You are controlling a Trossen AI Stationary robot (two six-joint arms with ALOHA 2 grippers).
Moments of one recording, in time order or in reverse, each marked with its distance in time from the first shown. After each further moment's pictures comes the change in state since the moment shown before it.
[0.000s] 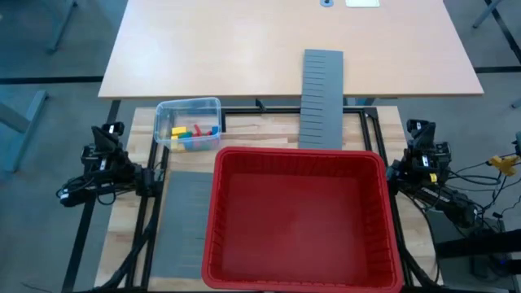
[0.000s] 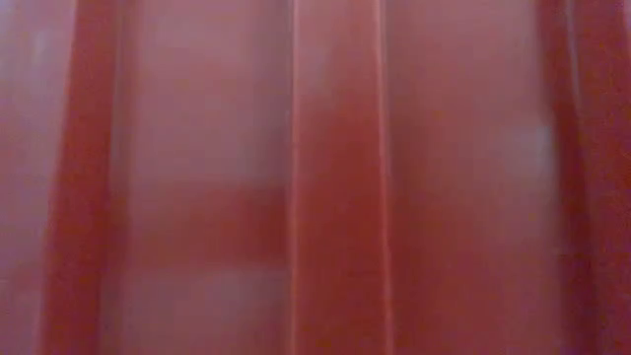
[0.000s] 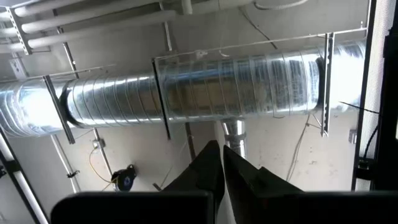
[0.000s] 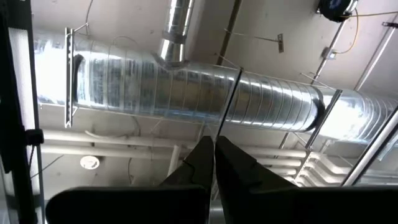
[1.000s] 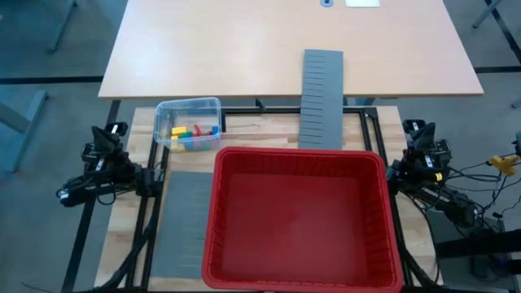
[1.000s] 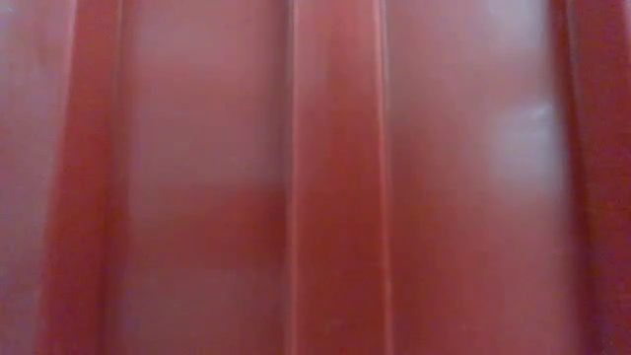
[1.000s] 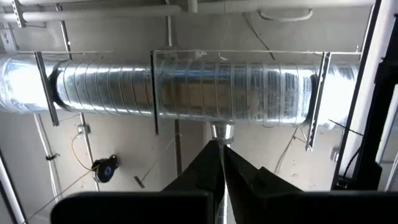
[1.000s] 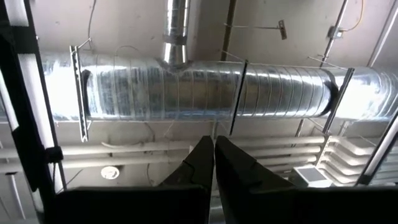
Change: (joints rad) left arm 0.000 0.000 0.000 0.000 0.001 -0.145; right arm 0.000 0.004 0.002 0.002 -0.008 0.146
